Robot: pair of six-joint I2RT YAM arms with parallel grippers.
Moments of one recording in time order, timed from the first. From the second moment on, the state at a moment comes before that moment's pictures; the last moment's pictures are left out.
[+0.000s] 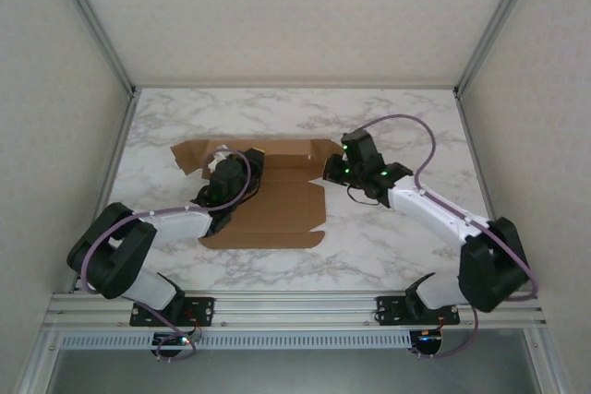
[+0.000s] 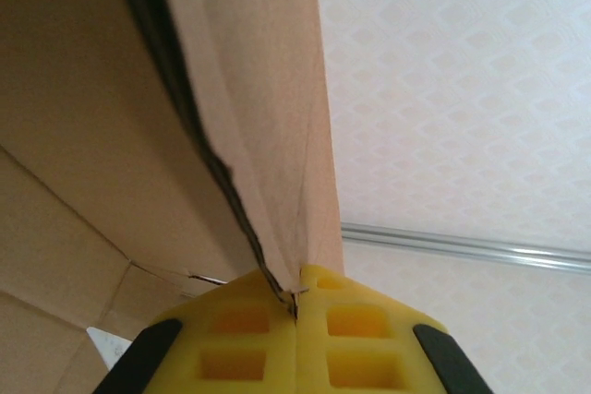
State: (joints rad) left arm -0.56 1.49 0.58 0.68 -0.20 -1.57; right arm 0.61 1.43 0.97 -0.34 -0.04 0.73
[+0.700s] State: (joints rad) left arm -0.56 1.49 0.69 0.46 -0.32 -1.65; right arm 0.46 1.91 1.30 -0.33 -0.15 0.62
